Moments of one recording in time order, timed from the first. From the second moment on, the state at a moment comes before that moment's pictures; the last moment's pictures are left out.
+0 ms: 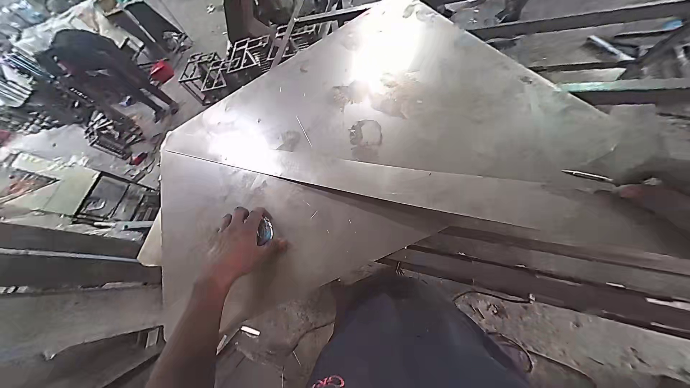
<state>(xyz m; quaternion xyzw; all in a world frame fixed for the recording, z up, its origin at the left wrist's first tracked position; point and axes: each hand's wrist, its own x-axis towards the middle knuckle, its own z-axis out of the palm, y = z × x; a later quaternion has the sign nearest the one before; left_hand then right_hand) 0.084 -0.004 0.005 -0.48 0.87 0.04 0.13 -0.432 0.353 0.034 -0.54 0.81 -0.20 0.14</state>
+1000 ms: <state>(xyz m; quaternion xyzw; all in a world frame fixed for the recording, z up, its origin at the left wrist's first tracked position) 0.088 0.049 -0.023 -0.52 0.85 0.06 -0.05 -0.515 0.223 0.032 -0.65 0.75 -0.09 0.06</state>
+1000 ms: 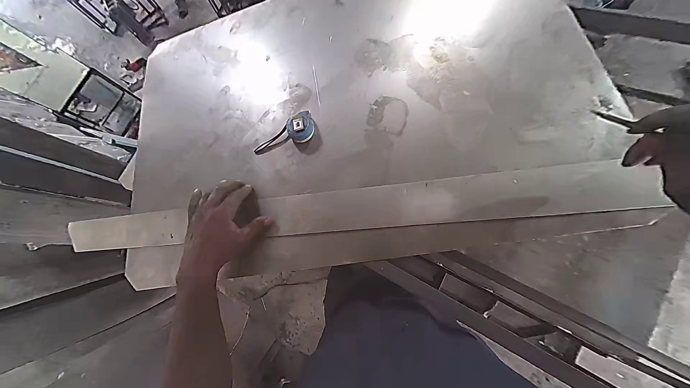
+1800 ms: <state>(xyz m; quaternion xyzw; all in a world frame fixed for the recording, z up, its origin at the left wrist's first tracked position) 0.108 0.086 -0.053 -0.48 0.86 0.07 -0.18 -0.428 0.226 0.005 -0.69 0.70 -0.05 0.16</state>
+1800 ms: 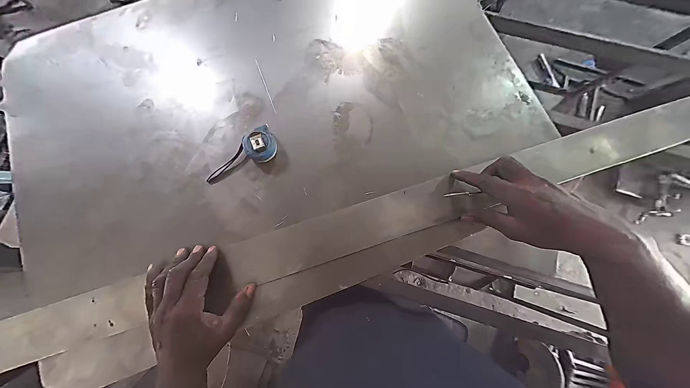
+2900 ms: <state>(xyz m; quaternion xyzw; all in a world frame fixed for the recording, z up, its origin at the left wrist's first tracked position) 0.105 0.093 -0.051 -0.49 0.86 0.03 -0.15 -0.457 0.198 0.001 -0.76 0.62 -0.07 0.18</state>
